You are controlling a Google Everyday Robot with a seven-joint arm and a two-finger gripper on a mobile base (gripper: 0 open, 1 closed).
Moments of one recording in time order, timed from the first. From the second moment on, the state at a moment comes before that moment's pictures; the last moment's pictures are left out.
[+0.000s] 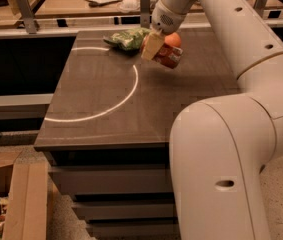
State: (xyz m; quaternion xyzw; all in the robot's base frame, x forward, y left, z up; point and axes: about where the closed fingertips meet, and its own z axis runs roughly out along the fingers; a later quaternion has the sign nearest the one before) arm 0.730 -0.039 0.906 -0.59 0.78 0.10 0.20
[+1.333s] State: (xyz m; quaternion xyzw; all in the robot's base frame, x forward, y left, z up) arm 0.625 -0.044 0.985 -0.53 0.63 0.35 0.46
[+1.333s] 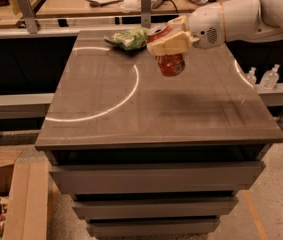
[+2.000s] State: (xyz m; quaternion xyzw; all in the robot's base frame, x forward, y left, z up) arm 0.618 -0.054 0.966 -0.50 0.57 0.41 0.51
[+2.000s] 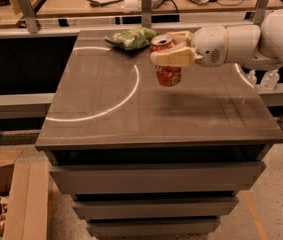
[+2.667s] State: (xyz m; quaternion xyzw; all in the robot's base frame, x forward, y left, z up) arm 0.627 -0.062 0.946 -0.49 0.55 0.43 0.52
